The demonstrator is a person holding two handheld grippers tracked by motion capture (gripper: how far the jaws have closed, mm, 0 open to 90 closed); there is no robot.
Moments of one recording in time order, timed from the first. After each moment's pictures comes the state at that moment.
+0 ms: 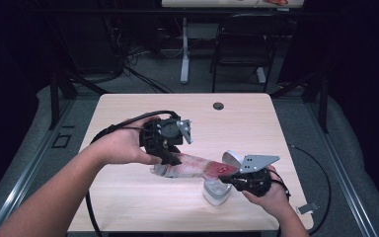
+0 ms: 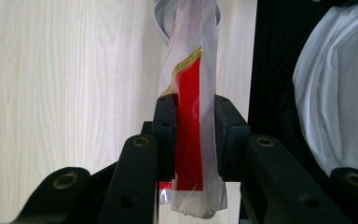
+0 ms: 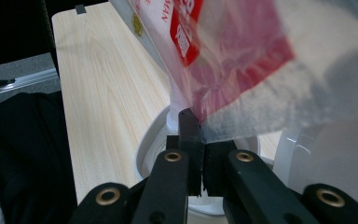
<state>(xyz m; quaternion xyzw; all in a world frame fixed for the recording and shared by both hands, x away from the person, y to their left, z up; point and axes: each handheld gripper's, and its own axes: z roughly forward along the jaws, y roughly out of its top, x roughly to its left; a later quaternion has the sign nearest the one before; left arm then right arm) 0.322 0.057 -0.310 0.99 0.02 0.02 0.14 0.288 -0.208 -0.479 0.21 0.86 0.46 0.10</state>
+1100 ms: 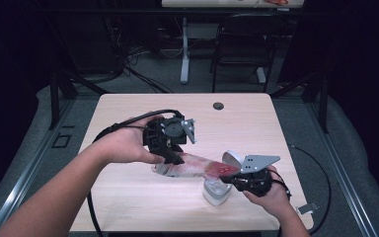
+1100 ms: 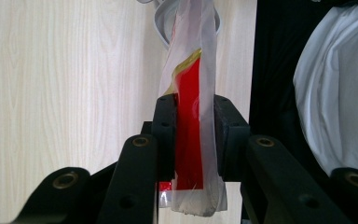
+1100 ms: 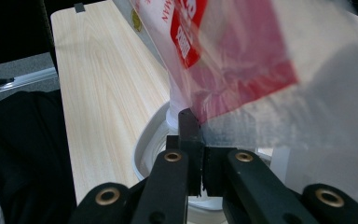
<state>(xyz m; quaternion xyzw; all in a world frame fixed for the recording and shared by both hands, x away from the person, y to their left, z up) 0.320 0.049 -0.305 0.99 0.01 0.03 0.14 0.288 -0.210 -0.480 0.21 0.86 0.46 0.10</state>
